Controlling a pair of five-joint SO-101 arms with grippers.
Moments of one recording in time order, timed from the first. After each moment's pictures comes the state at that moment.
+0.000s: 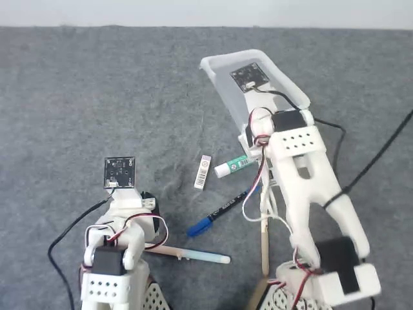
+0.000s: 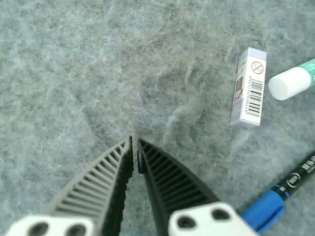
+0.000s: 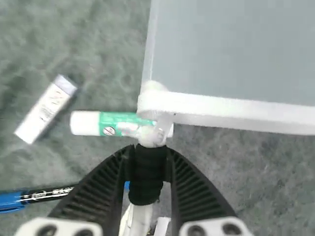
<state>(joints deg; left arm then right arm) -1.3 -103.3 97.3 69.8 13.1 -17.5 -9.3 17.8 67.0 12.6</state>
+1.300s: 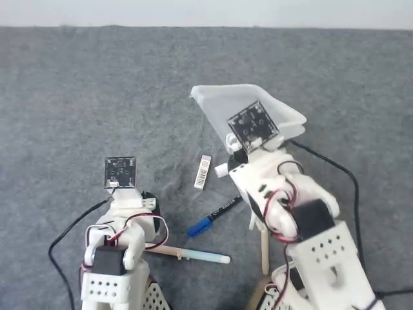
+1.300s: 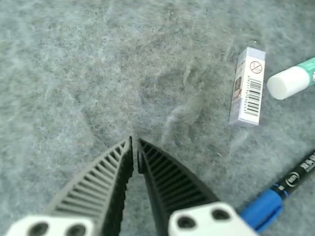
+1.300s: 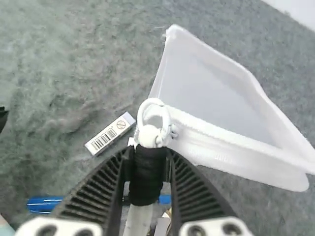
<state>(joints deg) -1.1 -103.3 97.3 69.8 13.1 -27.5 -57.9 47.7 59.3 10.2</state>
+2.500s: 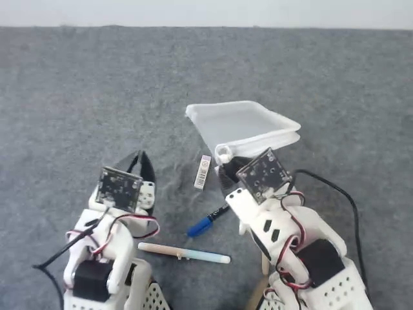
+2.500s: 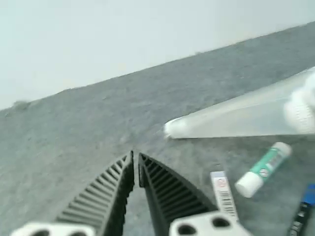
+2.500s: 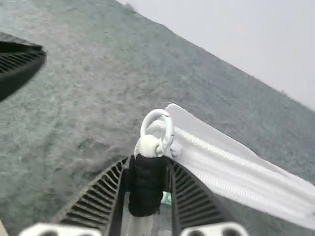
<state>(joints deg) 3.5 -103.3 76.1 62.5 -5.8 -35.2 -80.6 61.5 53.8 10.2</state>
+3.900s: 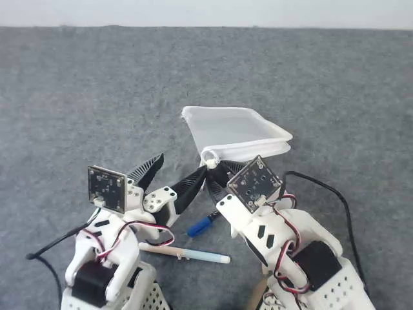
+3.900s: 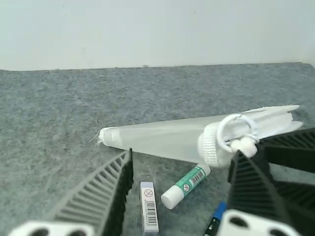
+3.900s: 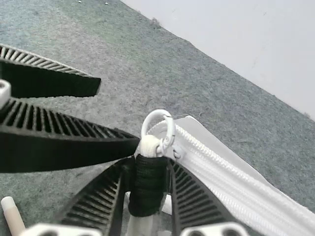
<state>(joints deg) 14.5 -103.3 74.2 62.4 13.8 -40.4 -80.6 61.5 52.0 10.2</state>
